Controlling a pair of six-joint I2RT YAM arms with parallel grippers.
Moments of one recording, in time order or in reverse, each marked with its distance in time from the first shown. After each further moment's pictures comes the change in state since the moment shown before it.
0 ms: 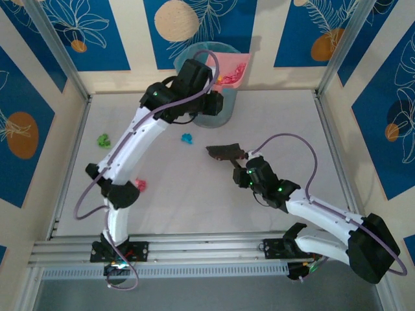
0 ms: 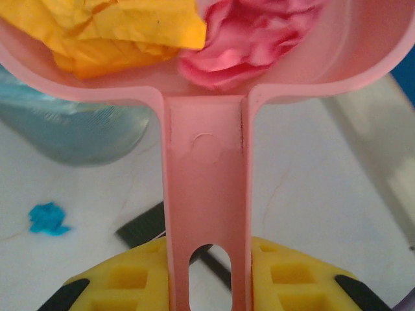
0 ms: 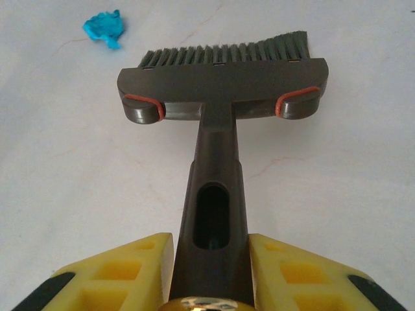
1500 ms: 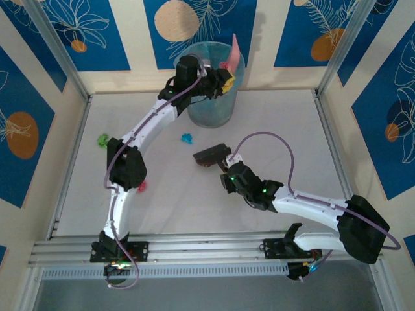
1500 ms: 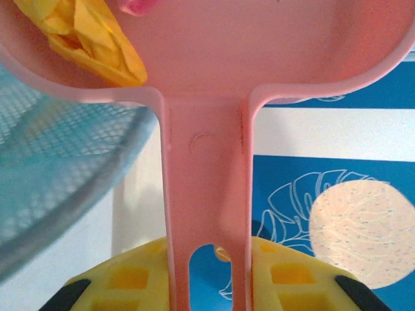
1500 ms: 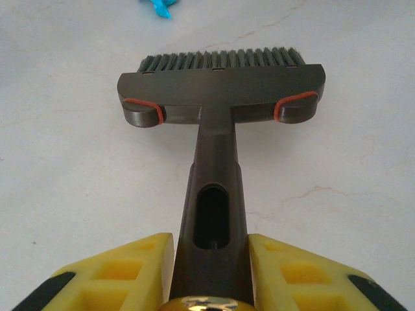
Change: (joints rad) left arm 0.235 0.176 -0.377 1.048 0.595 -0.990; right arm 0.186 0.148 0.064 0.045 0.171 -0.194
